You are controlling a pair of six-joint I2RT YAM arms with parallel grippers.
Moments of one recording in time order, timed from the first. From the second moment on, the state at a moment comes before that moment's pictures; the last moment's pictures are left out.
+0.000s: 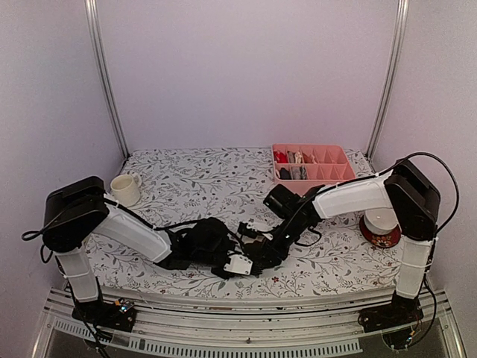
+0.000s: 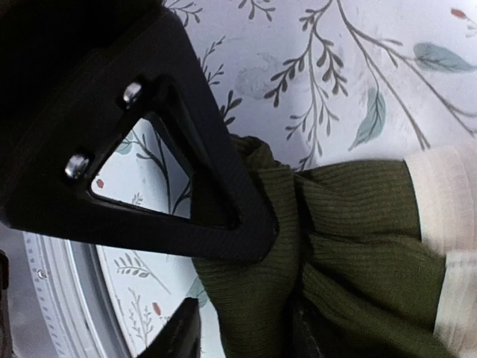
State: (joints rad) left arm -1.08 1.85 0.75 0.41 0.06 0.96; right arm 0.87 1.97 1.23 -0.50 -0.53 -0.23
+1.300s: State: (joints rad) left arm -0.86 2.18 1.46 -0.54 0.71 0.66; right arm 1.30 1.20 0.60 0.14 0.39 -0.38
